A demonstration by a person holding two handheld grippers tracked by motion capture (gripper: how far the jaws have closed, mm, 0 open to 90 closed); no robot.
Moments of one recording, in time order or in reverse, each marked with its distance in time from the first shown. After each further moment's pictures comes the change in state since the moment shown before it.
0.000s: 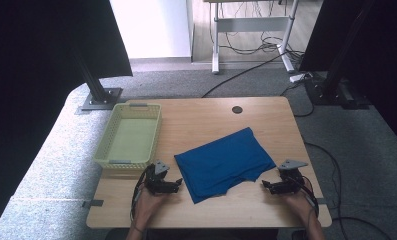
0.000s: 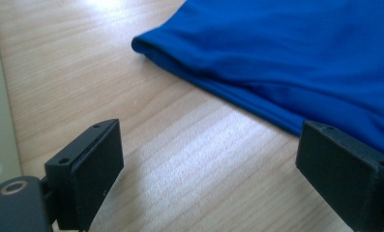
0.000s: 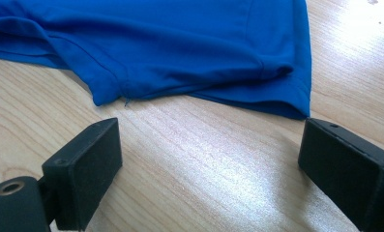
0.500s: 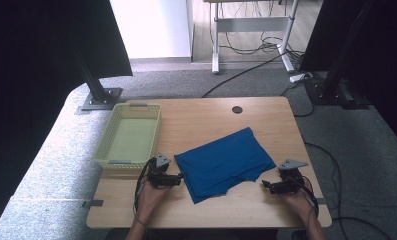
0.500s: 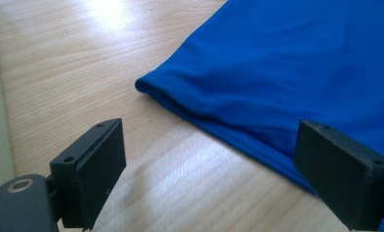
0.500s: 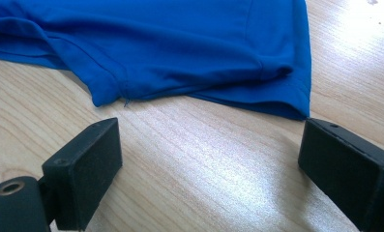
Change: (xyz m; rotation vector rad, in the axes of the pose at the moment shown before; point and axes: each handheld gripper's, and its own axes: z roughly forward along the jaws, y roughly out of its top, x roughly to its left) left arm 0.004 0.021 0.010 -0.020 -0.015 -0.020; right arm 0.000 0.000 0.000 0.000 0.000 0.000
